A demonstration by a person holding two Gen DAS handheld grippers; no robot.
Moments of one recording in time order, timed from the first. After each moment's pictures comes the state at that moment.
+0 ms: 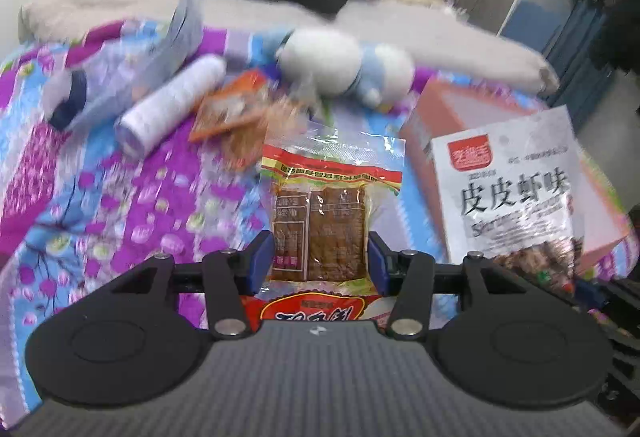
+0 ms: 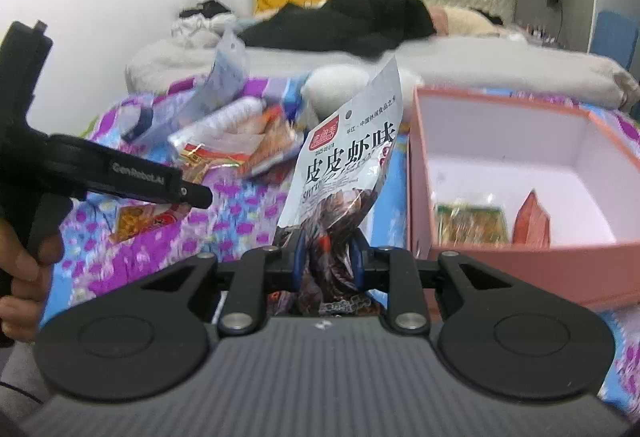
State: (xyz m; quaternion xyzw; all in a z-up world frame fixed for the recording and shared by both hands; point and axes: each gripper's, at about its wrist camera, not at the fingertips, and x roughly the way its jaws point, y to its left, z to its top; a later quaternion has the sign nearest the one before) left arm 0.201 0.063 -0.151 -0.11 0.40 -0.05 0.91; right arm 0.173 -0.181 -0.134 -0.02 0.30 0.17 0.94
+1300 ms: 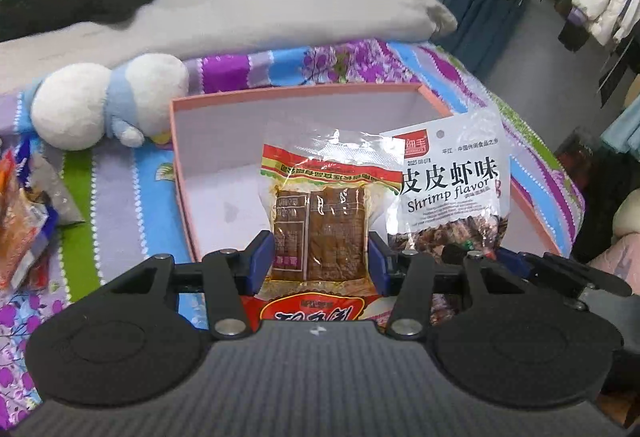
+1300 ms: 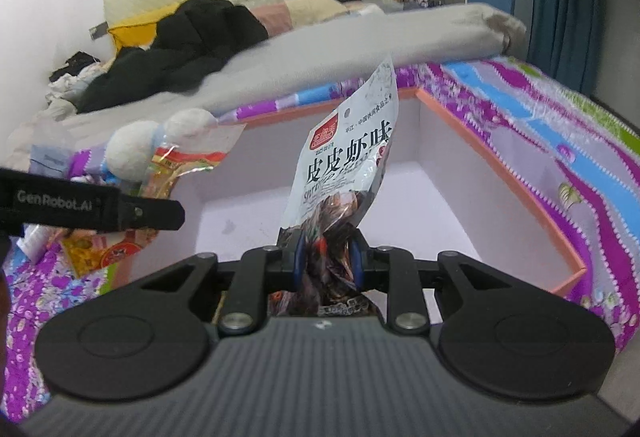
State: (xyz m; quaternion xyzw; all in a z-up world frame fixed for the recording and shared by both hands) left arm 0.359 -0.181 -0.147 -0.05 0.44 -0.20 0.88; right arm 0.294 -0.365 -0.151 0.07 0.34 0.00 0.94
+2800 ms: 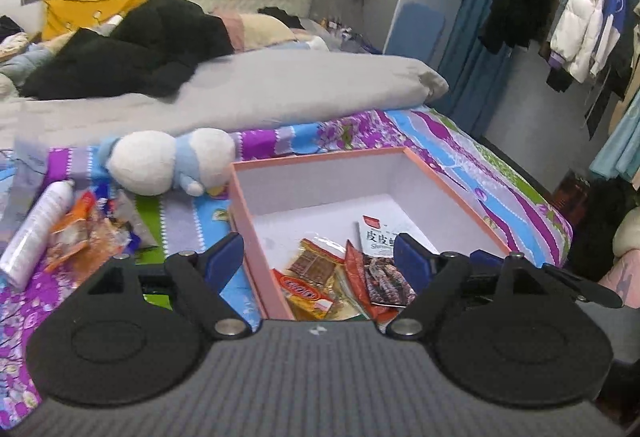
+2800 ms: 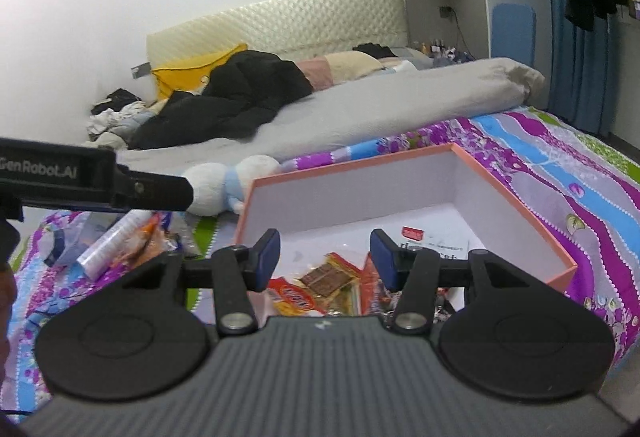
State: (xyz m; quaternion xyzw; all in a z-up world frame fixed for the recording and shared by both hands) left arm 0.232 -0.109 -0.052 -0.05 0.33 -0.18 0.93; right arm 0.206 -0.315 -0.088 0.07 0.25 0.05 0.96
